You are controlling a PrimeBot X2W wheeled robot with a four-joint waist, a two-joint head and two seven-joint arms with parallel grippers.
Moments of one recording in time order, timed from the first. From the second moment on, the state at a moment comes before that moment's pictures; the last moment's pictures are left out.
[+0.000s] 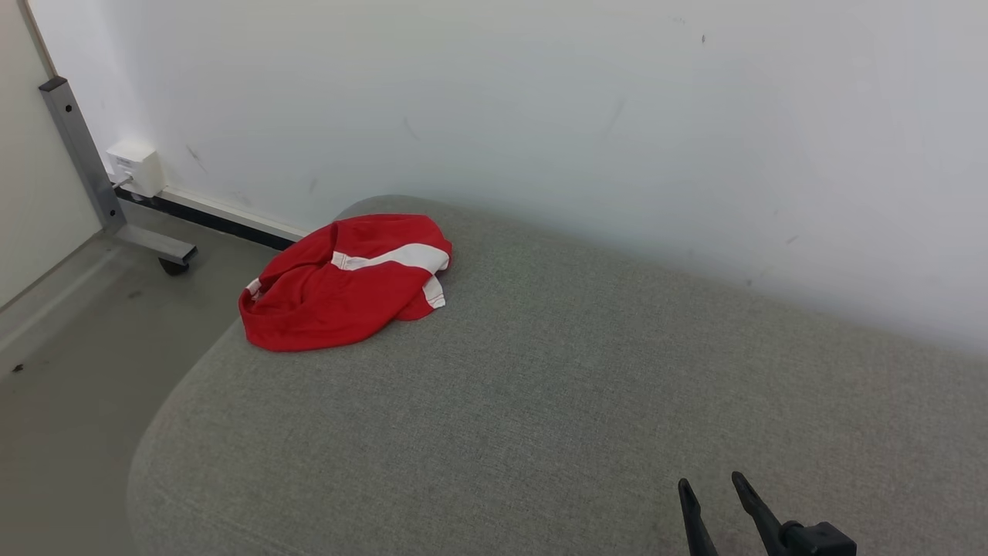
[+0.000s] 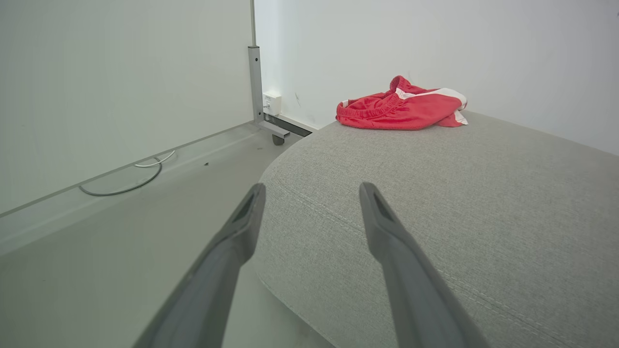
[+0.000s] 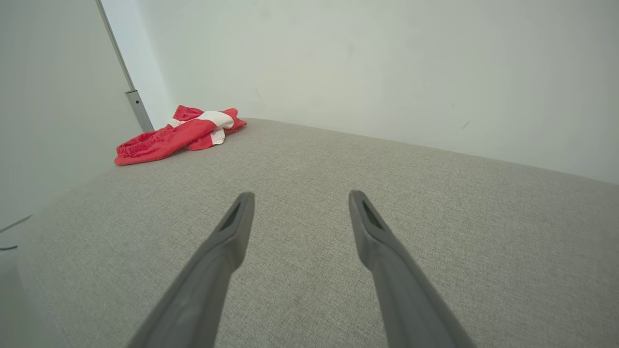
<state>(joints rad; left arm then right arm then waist) 0.29 0.05 0.25 0.13 -0.13 -0.13 -0.26 0.01 -0.05 0.13 0.39 0.16 0.13 -0.26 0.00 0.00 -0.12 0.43</state>
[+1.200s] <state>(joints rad) -0.52 0.32 0.25 0.42 -0.65 -0.13 0.11 -0.17 -0.11 0.19 0.11 0.01 0.13 -0.22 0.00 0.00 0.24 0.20</state>
